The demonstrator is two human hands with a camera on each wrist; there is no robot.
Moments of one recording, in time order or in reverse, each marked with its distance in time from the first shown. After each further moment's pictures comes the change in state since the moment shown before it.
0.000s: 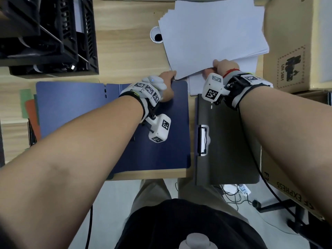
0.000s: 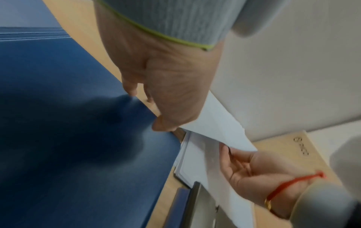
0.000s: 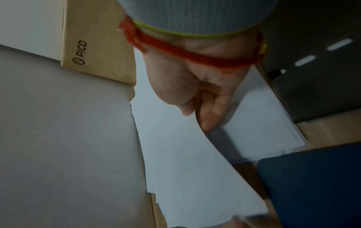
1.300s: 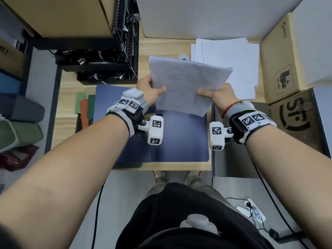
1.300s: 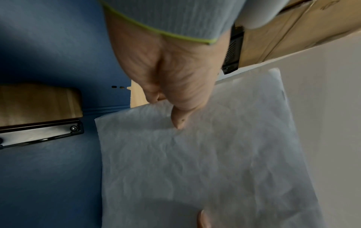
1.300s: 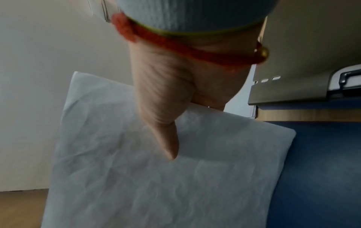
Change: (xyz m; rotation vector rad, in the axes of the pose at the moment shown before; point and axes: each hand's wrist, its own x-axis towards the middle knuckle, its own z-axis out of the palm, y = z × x) left_hand -0.173 -0.067 -0.058 -0.903 0.582 -0.042; right_hand -0.162 0.014 0.057 0.644 -0.074 -0.480
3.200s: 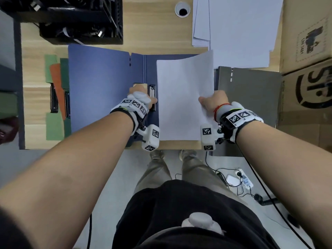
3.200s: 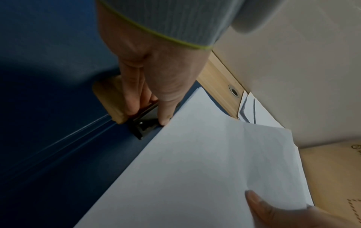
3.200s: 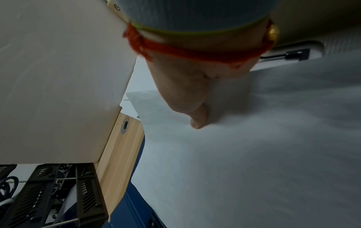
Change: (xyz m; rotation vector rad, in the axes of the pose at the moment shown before) left_hand -0.009 -0.127 0.033 0.952 -0.219 -0.442; right_hand -0.010 0.108 0.004 -0.739 0.086 0.484
